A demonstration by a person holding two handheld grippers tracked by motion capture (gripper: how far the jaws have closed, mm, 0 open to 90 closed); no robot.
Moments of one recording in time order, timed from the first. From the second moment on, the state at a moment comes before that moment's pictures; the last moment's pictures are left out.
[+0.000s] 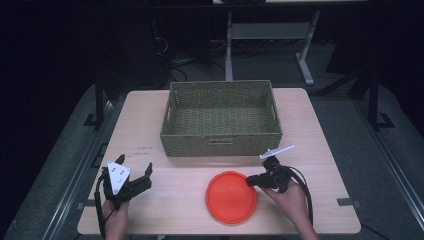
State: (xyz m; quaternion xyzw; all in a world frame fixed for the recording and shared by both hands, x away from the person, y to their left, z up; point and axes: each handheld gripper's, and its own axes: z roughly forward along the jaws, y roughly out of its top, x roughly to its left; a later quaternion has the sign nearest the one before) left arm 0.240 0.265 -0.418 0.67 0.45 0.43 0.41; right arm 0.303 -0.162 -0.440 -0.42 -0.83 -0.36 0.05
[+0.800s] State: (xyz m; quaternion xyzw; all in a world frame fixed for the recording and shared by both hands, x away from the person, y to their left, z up) left arm 0.238 0.266 -0.417 0.67 0.45 0.43 0.41; right arm 0.293 -0.172 -0.375 -0.39 -0.83 -0.40 0.02
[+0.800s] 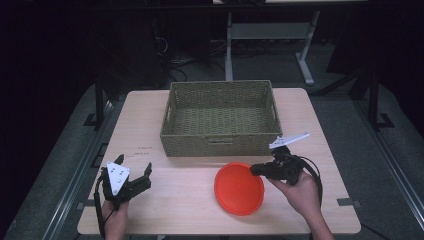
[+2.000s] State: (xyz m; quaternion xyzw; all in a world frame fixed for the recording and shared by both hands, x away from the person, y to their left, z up) left arm 0.241 0.269 -0.417 0.66 0.46 0.43 0.41; right arm 0.326 -0.186 -0.281 -0.38 -0.85 -0.37 -0.05
